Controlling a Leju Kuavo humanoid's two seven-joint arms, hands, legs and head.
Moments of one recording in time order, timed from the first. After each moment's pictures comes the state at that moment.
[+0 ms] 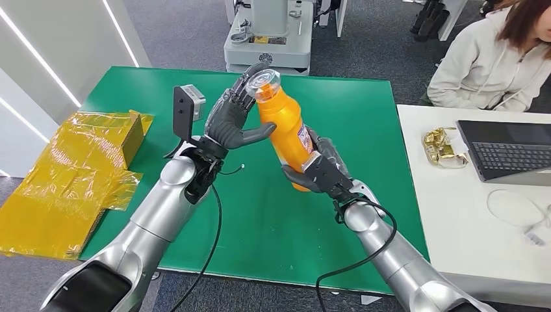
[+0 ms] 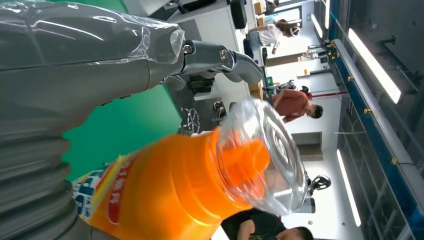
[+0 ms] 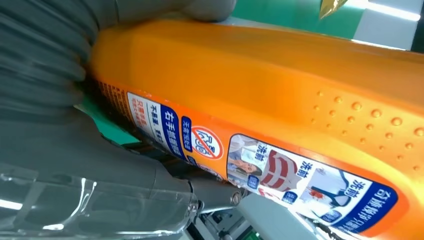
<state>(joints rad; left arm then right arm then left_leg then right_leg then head) -0.70 -0.06 -0.51 -1.11 0.31 -0.19 -0.34 -0.72 -0.02 0.64 -0.76 0.06 -0.14 -0.43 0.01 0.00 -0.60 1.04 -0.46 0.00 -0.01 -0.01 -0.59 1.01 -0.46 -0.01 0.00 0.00</state>
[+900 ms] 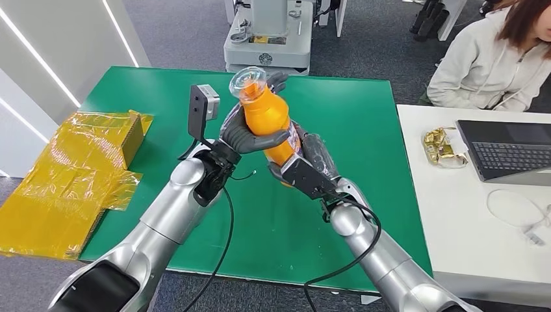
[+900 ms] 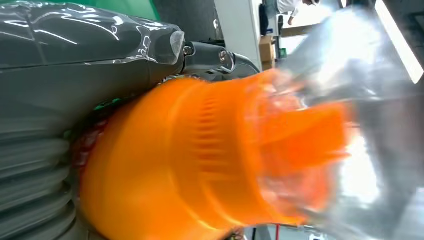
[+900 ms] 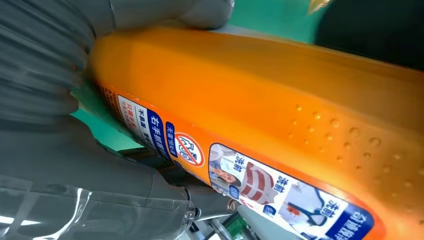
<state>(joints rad) -0.71 -0.11 -0.53 -1.07 0.39 -0.27 -0.27 -0.71 0.04 0.63 -0.82 0.23 -0.18 -0.37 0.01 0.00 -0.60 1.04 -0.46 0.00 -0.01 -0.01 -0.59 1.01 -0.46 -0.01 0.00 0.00</state>
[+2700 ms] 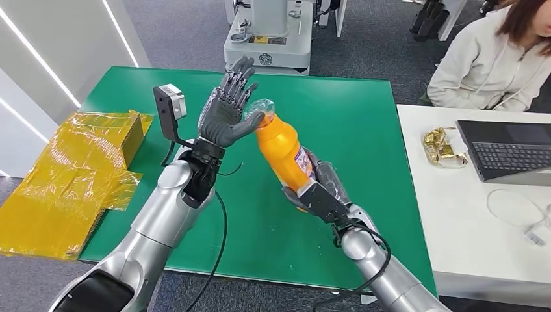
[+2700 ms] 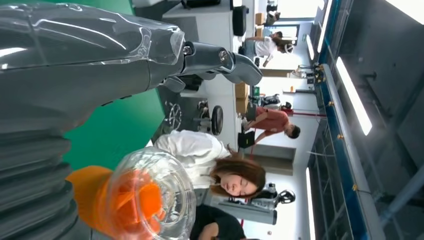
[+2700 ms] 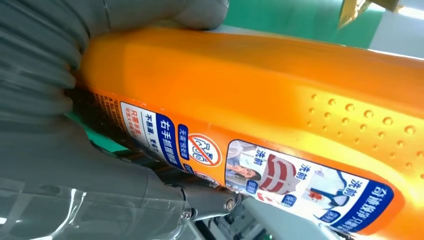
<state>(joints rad) -0.65 -0.09 -0.45 -1.17 0.43 -0.16 -0.33 -0.58 -0.04 0.64 -0.87 0.14 -0.24 -0.38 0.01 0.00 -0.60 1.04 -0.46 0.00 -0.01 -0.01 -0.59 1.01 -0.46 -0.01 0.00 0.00</state>
